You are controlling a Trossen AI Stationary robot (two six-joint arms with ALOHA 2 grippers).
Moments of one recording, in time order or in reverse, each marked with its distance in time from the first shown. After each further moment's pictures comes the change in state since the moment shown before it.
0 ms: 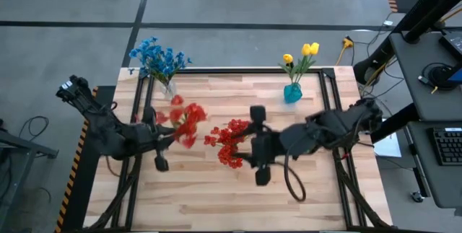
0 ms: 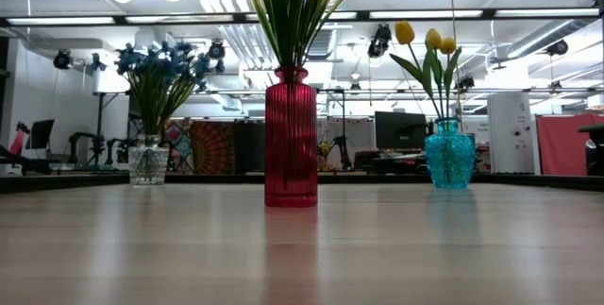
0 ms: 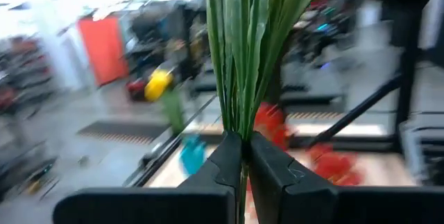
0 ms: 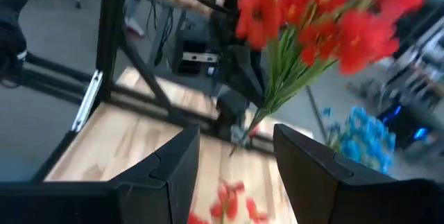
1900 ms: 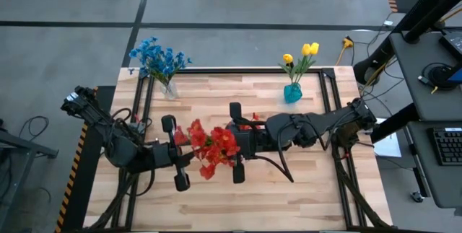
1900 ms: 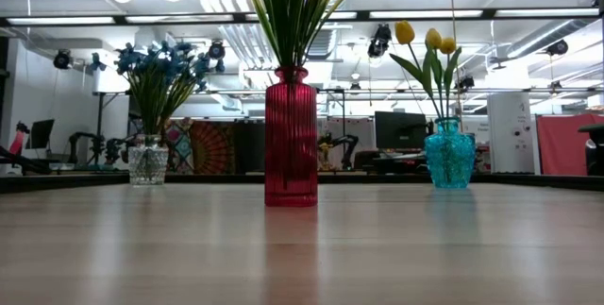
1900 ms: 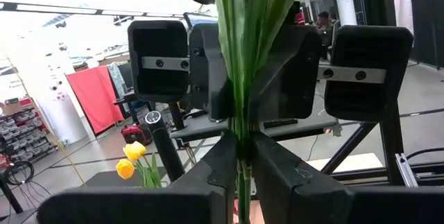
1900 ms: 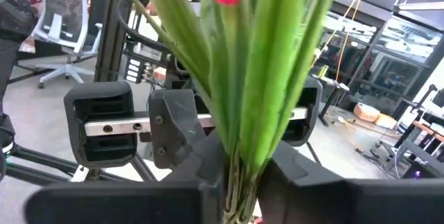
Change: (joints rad) left arm 0.074 0.368 0.396 0.141 0.158 0.289; right arm -0.095 0.020 -0.216 0.601 -0.166 -0.100
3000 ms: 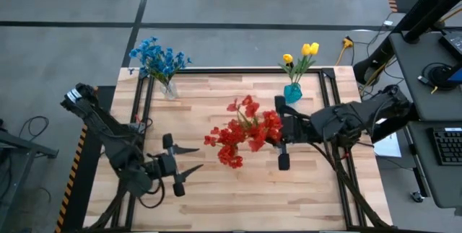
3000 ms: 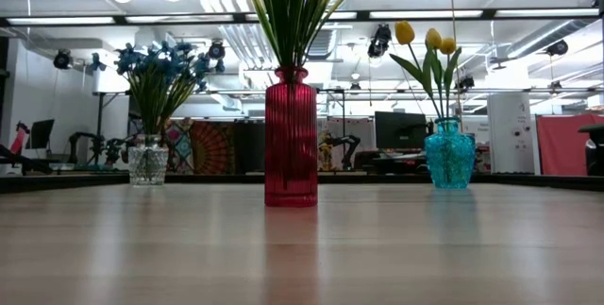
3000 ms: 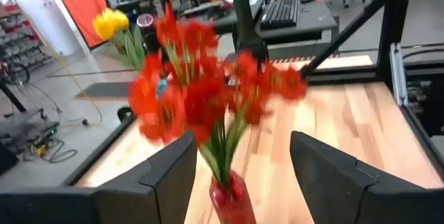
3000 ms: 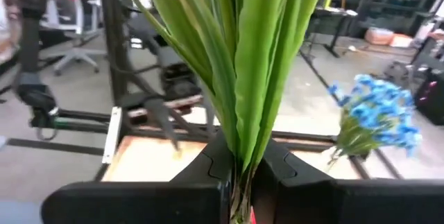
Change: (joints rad) left arm -0.131 -0.050 -0.300 -0.380 -0.183 -0.634; right arm 0.063 -0.430 -0.450 -0.182 0.118 0.286
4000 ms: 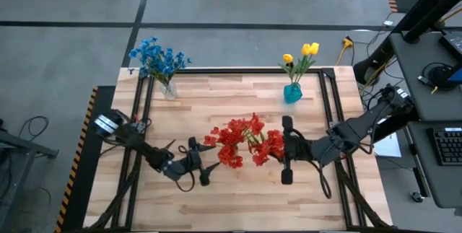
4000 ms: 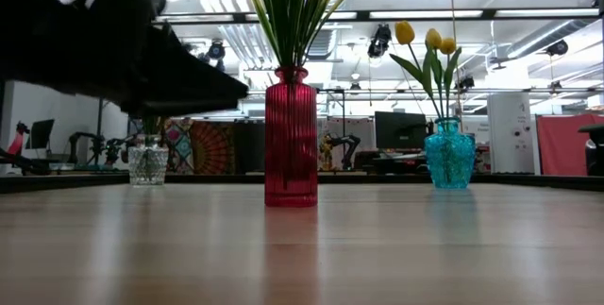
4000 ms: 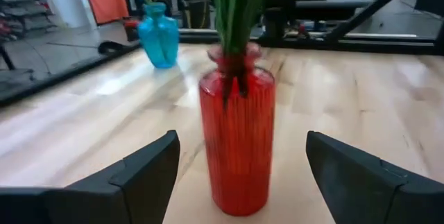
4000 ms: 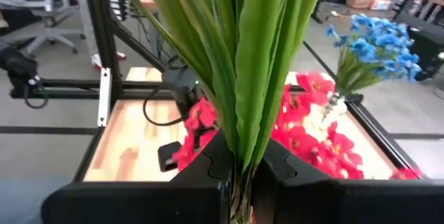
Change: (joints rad) left arm 0.243 0.546 -0.506 1.236 0.171 0.033; right arm 0.144 -0.075 -0.295 0.081 0.206 0.164
